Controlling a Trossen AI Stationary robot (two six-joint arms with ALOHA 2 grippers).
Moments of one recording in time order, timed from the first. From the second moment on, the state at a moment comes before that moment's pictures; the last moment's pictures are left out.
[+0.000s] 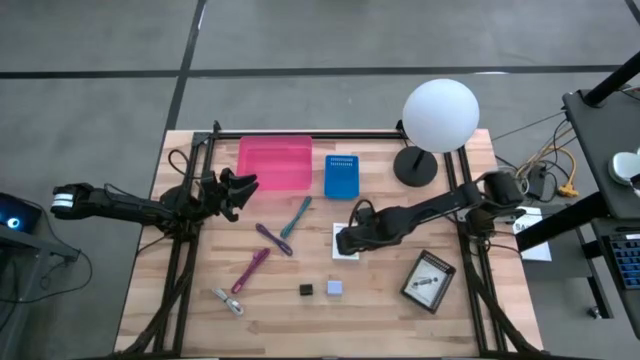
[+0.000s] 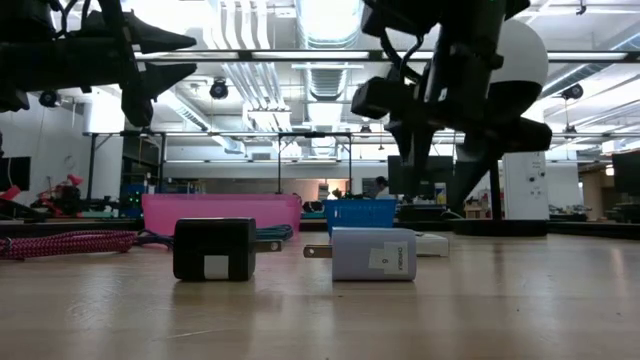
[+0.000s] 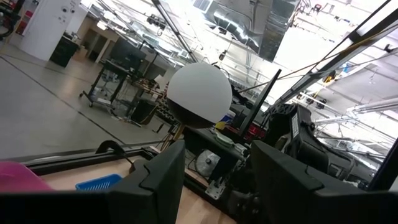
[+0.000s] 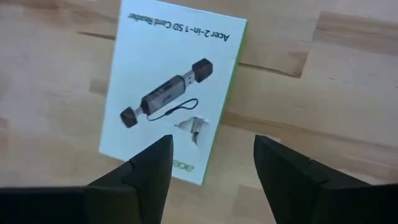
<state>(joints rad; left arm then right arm) 0.02 0.63 0.03 0.95 -0.37 -0.44 0.20 1.81 1.21 -0.77 0.15 1.60</state>
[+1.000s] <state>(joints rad) 0.02 0.64 0.03 0.96 -0.37 -0.44 0.20 1.94 1.21 -0.72 0.11 1.62</state>
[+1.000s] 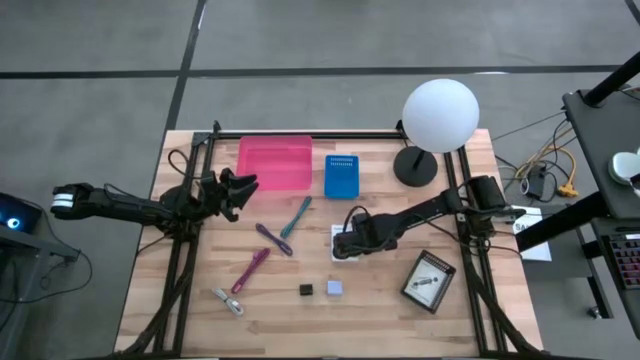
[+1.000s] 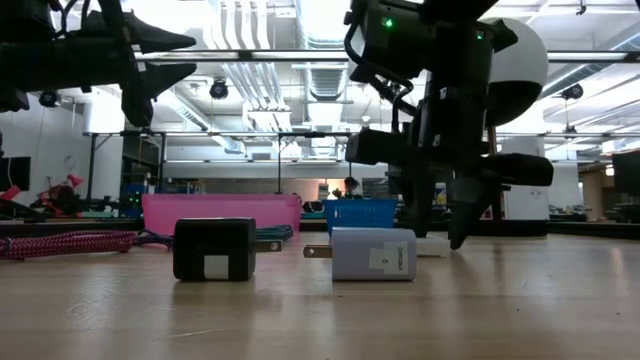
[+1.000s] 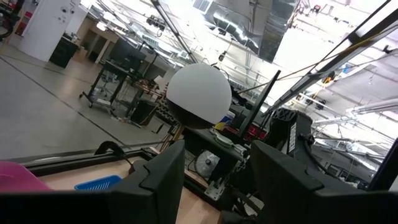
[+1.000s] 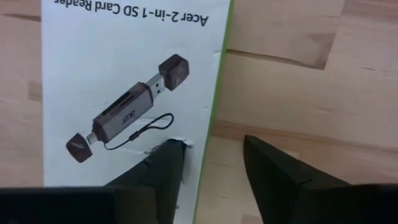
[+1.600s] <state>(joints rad) 0.02 0.63 0.03 0.95 -0.37 -0.44 0.20 1.93 1.23 -0.73 0.05 1.58</state>
